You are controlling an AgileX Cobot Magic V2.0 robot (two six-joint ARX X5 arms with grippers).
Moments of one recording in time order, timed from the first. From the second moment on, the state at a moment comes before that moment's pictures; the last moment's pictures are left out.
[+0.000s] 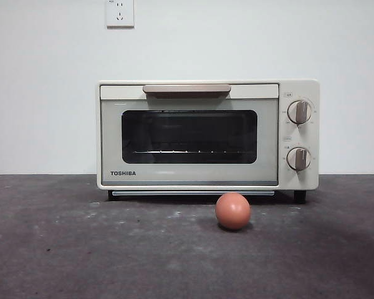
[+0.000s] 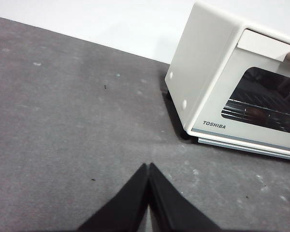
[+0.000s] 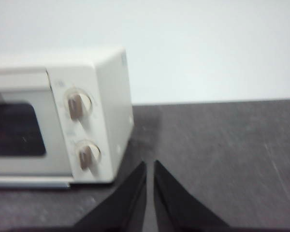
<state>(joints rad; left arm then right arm) -0.01 0.00 0.03 -0.15 0.16 -0.28 -0.02 0.00 0.02 0.06 -0.11 0.12</state>
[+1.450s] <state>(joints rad) -0.01 0.41 0.72 -0.74 0.51 -0.18 0.01 0.45 0.77 -0.83 -0.52 0.18</state>
